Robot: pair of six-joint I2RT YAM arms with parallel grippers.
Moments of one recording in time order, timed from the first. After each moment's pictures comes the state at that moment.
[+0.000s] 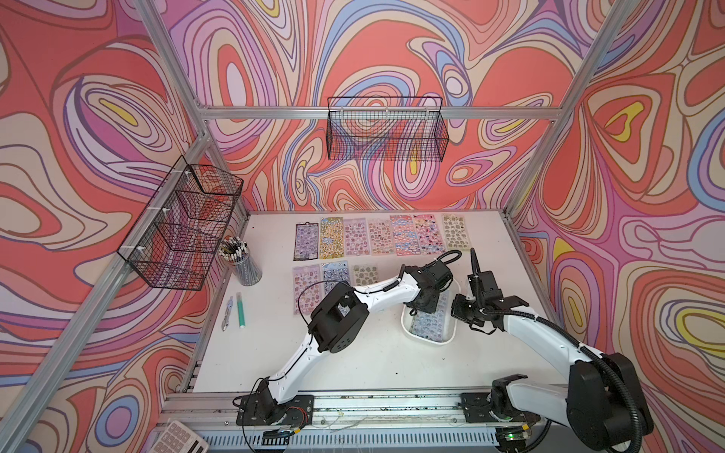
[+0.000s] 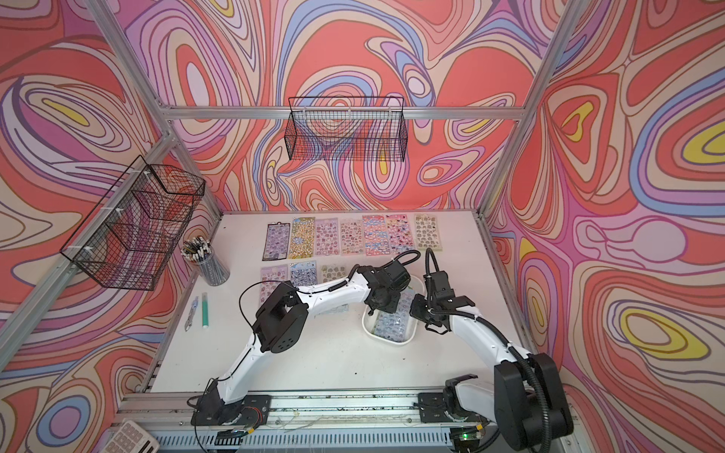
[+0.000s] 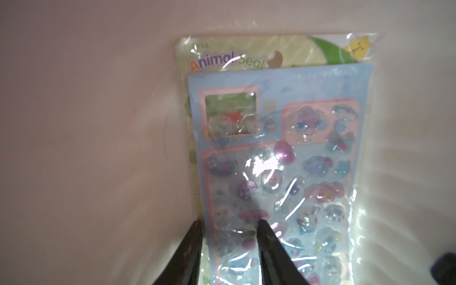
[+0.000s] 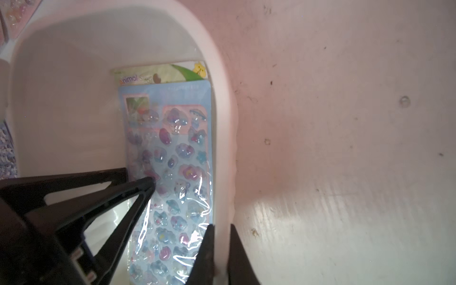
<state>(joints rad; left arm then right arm) -0.99 2.35 1.94 -0.82 -0.06 -0.63 0.20 1.21 0.61 -0.48 -0.13 0.57</state>
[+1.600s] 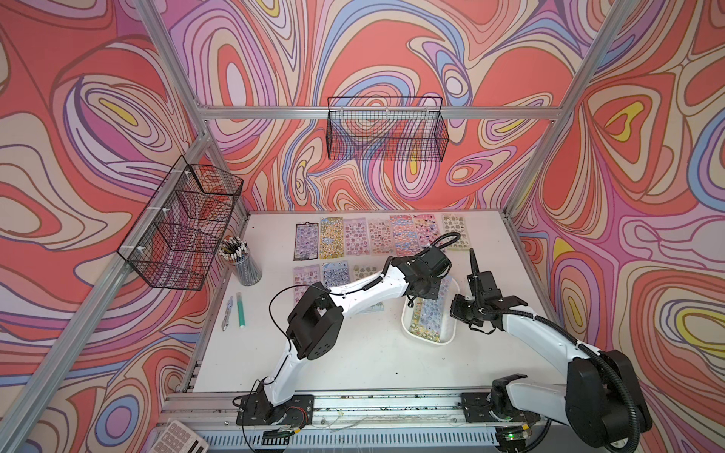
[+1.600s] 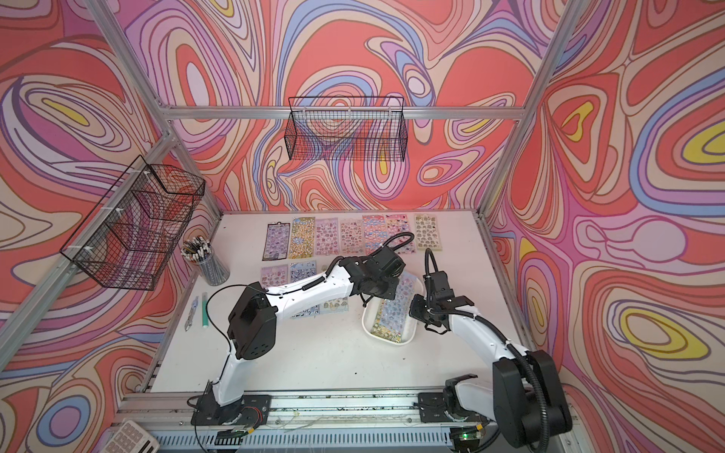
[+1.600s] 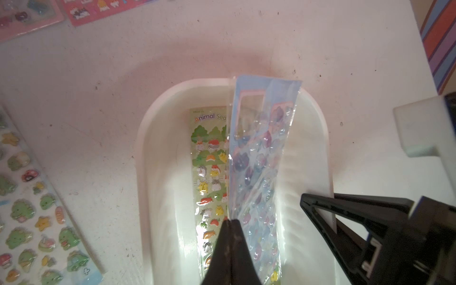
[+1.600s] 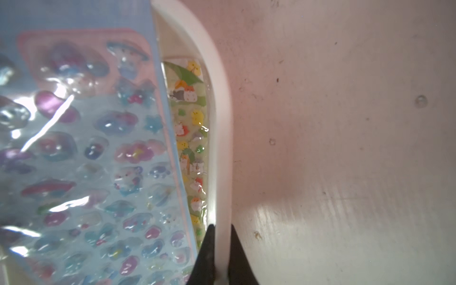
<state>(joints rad) -0.97 2.11 1.85 -0.74 -0.09 -0.63 0.20 1.23 0.62 -0.48 -0.14 0.56</state>
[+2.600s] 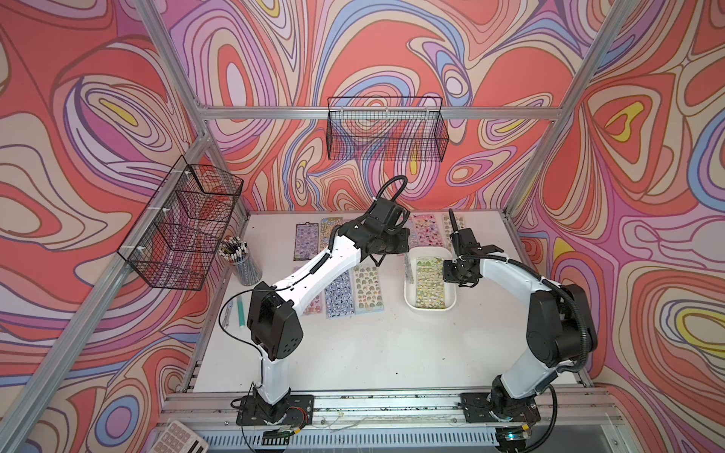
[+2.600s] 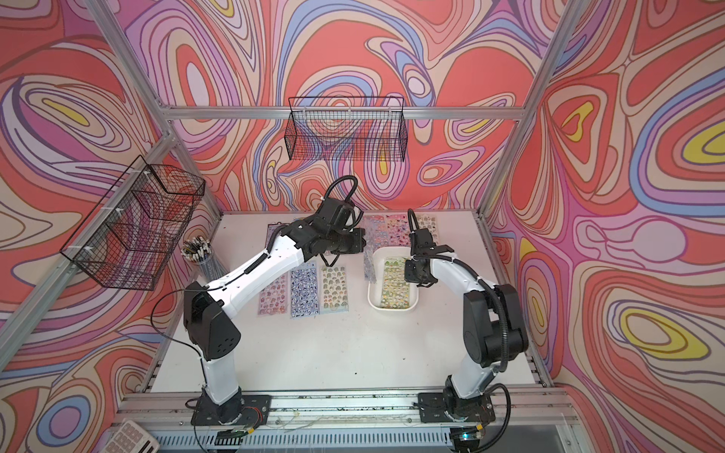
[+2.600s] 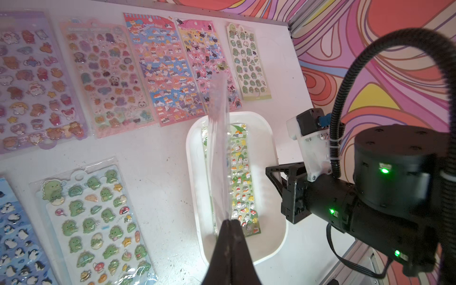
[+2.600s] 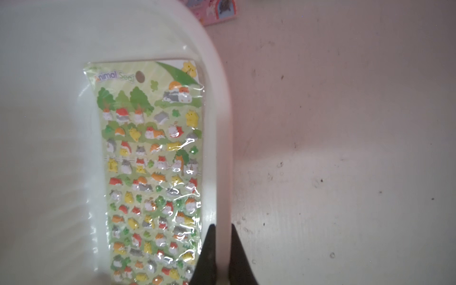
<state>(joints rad) -0.70 1.90 1.87 -0.71 0.10 -0.61 0.20 1.73 1.20 -0.69 0.09 0.26</state>
